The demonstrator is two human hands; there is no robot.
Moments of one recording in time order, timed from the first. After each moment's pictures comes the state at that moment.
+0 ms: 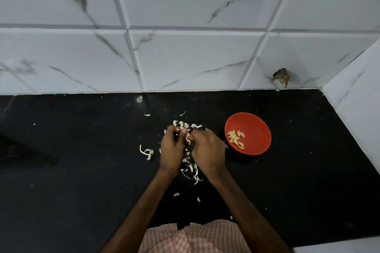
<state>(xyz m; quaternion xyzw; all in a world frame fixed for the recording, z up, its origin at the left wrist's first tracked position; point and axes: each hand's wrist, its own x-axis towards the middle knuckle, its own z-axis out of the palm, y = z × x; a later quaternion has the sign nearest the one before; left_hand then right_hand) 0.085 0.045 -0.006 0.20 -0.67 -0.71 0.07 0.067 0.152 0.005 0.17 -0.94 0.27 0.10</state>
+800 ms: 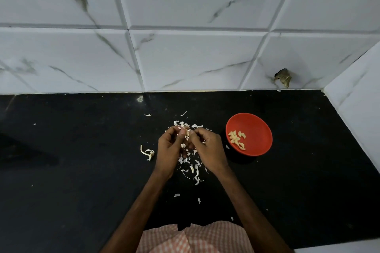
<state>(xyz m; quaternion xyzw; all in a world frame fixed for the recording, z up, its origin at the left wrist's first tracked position) 0.088 0.032 -0.017 0.12 -0.61 -0.78 0.07 0.059 0.157 0.003 0.11 -0.80 0.58 -0.08</state>
